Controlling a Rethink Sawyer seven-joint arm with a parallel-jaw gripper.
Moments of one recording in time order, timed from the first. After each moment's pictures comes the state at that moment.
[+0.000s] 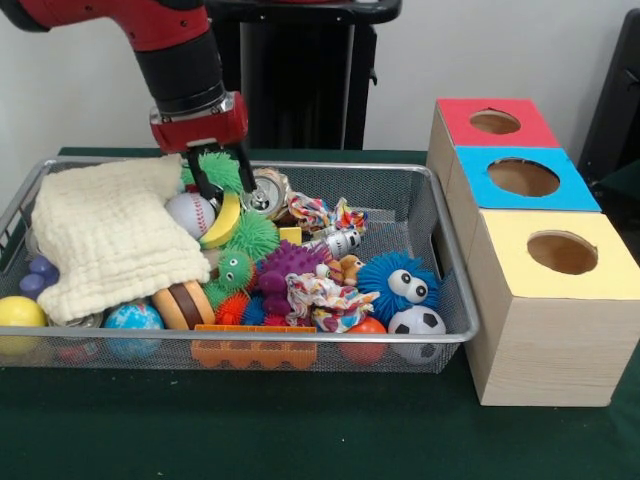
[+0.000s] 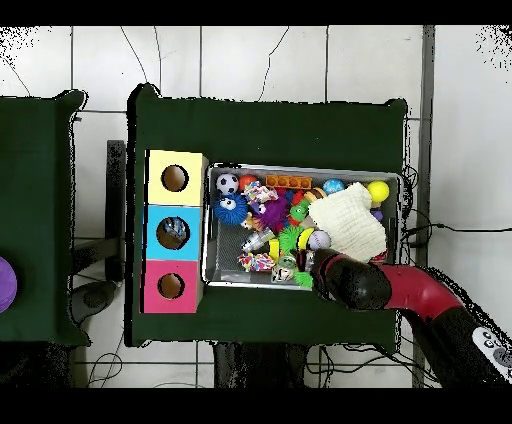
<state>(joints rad) -1.05 -0.56 0.61 1.94 -0.60 0.45 1.73</state>
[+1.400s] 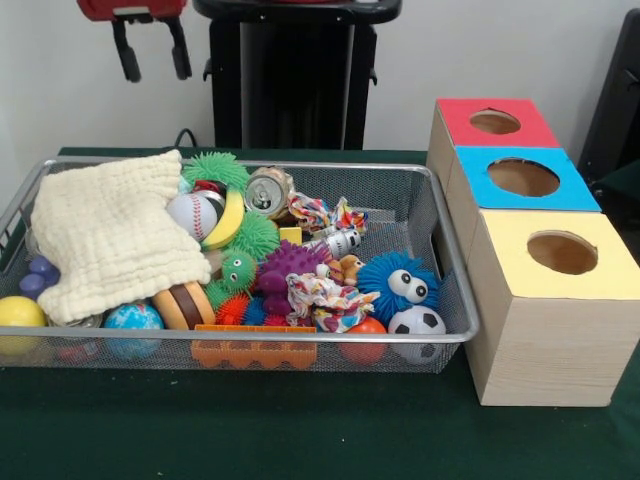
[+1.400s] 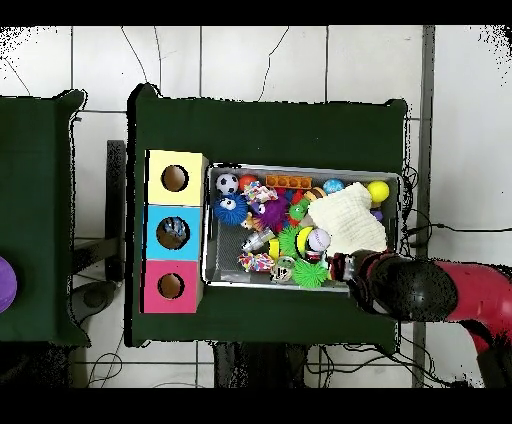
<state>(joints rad) -1.17 -0.94 0.81 1.98 -0.48 0.84 1.73</state>
